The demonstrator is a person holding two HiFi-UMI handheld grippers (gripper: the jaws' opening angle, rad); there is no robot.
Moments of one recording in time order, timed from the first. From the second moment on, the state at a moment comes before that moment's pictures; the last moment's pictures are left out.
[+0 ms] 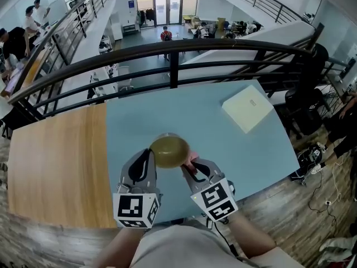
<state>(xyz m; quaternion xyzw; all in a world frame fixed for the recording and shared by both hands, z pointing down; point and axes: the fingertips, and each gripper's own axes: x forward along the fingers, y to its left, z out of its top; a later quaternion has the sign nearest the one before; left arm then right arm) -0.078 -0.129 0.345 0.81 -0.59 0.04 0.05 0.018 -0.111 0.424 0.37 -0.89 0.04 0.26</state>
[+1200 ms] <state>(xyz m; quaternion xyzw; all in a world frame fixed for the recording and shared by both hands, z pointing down) -0.065 -0.124 0.357 0.81 -0.58 0.05 0.06 0.031 -0.116 0.429 0.39 -0.89 0.09 0.21</state>
